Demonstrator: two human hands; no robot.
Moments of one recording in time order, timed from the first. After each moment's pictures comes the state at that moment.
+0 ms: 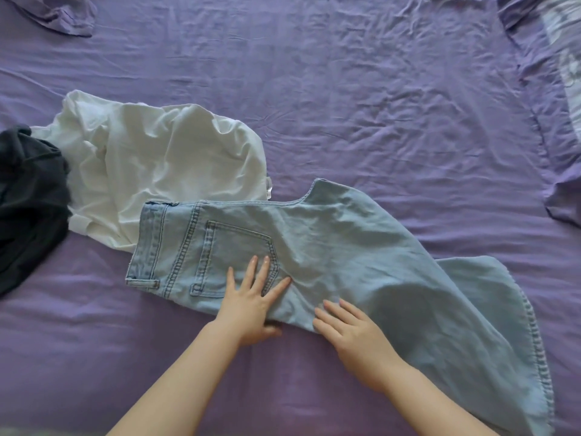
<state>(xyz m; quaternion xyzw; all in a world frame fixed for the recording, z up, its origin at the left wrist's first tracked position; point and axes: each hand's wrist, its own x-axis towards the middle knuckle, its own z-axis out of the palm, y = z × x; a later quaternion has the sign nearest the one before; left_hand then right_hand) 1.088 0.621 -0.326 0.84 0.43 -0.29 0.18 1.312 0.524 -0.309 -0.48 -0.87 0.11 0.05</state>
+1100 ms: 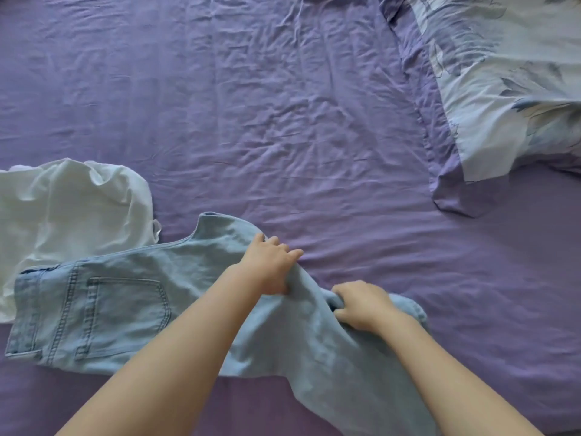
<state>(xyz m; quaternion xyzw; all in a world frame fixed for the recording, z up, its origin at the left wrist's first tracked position) 1.367 0.700 -0.267 0.90 0.27 -0.31 0.10 1.529 0.572 -0.278 -0.70 -0.59 0.39 -0.13</state>
